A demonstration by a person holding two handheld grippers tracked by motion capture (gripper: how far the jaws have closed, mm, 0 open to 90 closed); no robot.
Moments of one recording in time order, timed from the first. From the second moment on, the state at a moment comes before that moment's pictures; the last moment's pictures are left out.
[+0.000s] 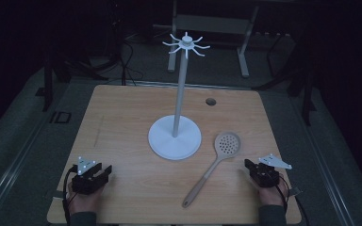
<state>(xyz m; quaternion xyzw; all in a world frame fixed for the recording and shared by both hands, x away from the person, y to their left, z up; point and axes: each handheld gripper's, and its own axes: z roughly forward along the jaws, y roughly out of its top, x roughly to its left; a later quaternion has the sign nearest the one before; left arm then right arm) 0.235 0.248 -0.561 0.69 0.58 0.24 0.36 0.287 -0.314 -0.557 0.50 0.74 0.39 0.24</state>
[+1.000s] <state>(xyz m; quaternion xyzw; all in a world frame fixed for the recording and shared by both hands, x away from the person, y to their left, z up) 0.232 0.243 -0.559 0.71 0.56 0.24 0.37 0.269 -0.242 -0.560 0.34 0.84 0.39 0.17</state>
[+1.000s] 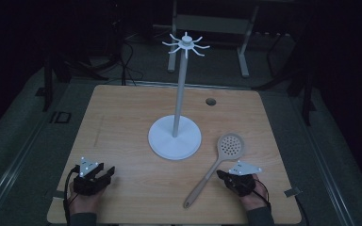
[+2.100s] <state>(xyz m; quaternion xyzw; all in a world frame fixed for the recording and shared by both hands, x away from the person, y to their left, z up) 0.236 0.242 -0.561 0.71 0.56 0.24 0.36 0.279 -0.176 -0.569 0.29 0.86 0.39 0.16</state>
